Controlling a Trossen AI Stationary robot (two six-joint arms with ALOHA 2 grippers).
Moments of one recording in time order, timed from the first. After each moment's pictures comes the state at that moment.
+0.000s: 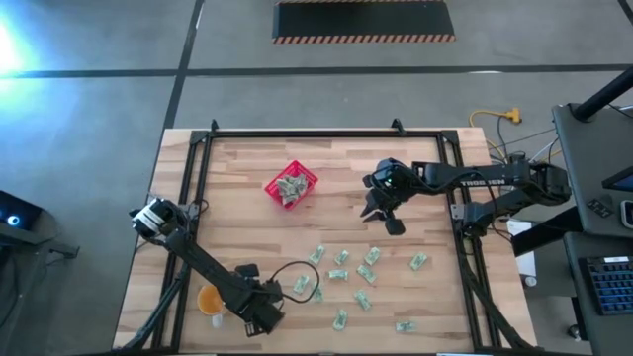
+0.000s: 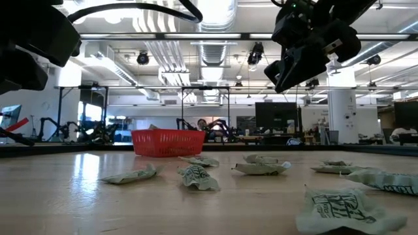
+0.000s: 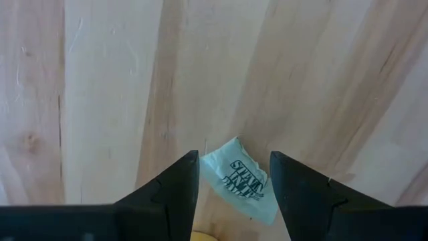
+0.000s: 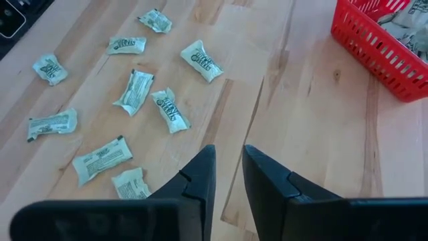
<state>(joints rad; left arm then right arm) -0.69 1.88 1.30 -0.94 0.05 -0.96 -0.21 1.31 0.79 -0.35 -0.45 -0.34</state>
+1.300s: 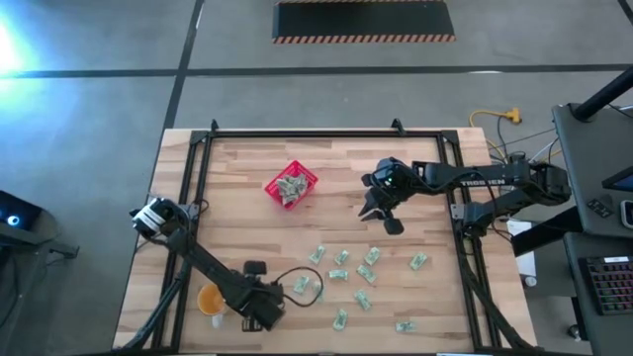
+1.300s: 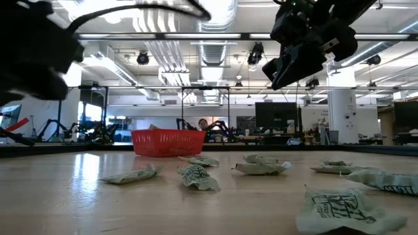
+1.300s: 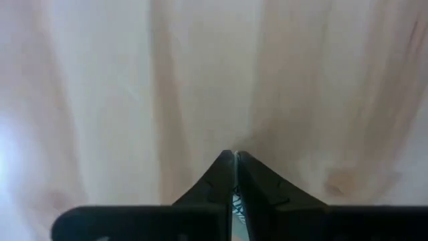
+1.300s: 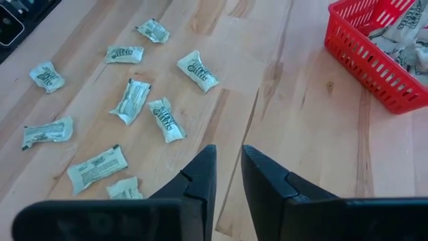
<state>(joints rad) -0.68 1.88 1.24 -0.87 -0.01 -0.72 -0.21 1.31 0.79 -0.31 -0.45 -0.34</state>
